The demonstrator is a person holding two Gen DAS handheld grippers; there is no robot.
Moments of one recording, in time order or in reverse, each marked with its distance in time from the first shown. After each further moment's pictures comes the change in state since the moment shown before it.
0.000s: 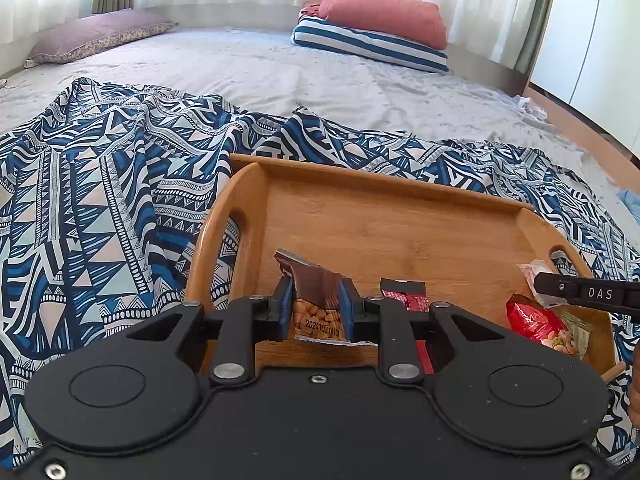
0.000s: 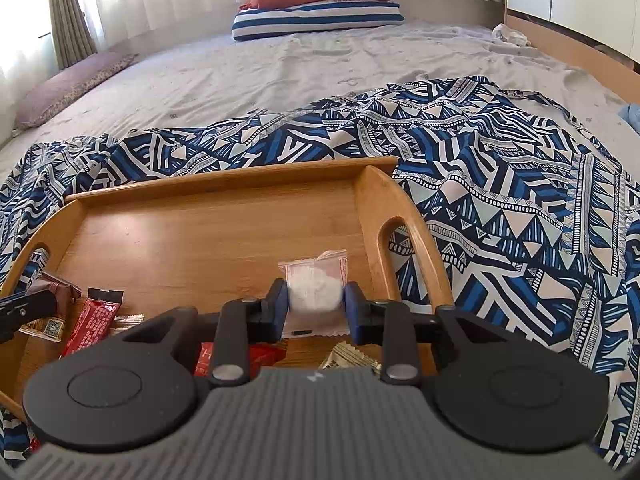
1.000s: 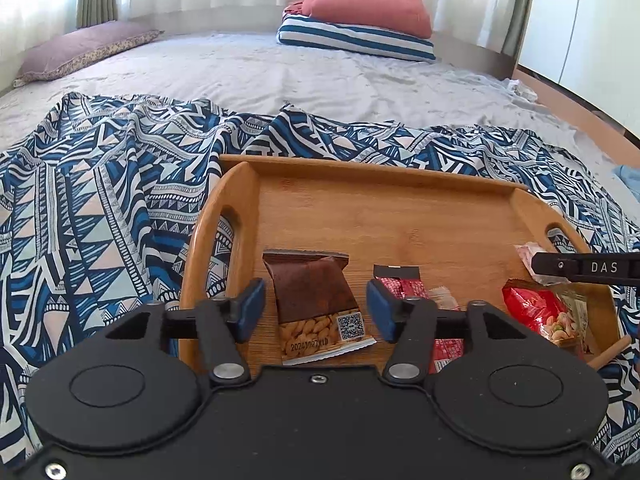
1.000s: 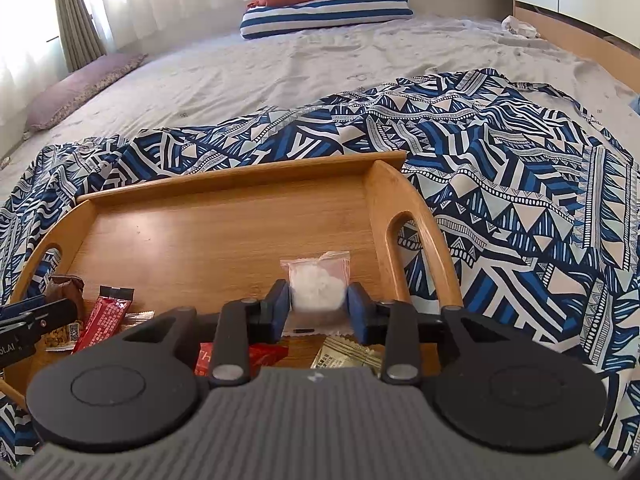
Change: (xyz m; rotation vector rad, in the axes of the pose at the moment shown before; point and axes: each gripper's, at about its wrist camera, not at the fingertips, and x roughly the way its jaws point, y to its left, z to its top) left arm -0.008 -0.007 -0.004 0.074 0.002 -0.001; right arm -0.003 -0.004 0.000 0.017 0.009 0.049
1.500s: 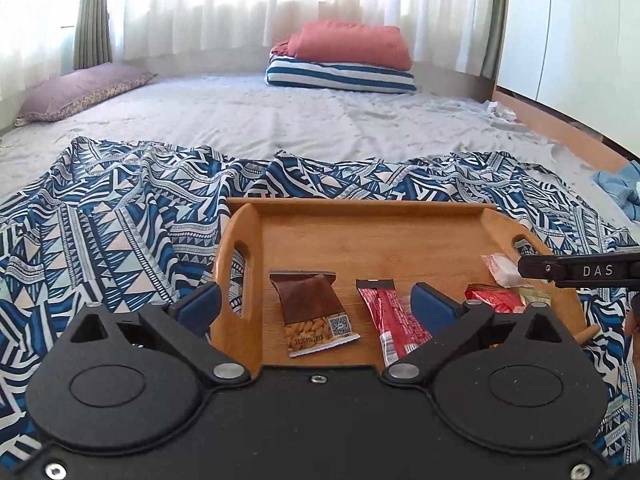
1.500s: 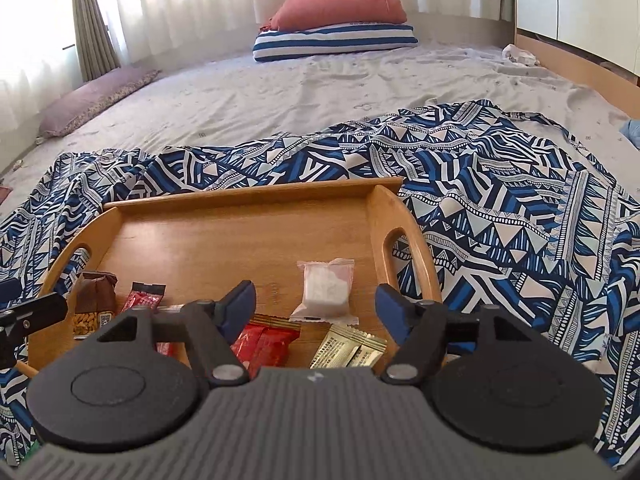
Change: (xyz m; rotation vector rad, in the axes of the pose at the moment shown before) left arm -0.065 -0.001 -0.007 0.055 -0.113 -0.018; right arm -0.050 0.008 -0.008 -0.041 -0.076 0.009
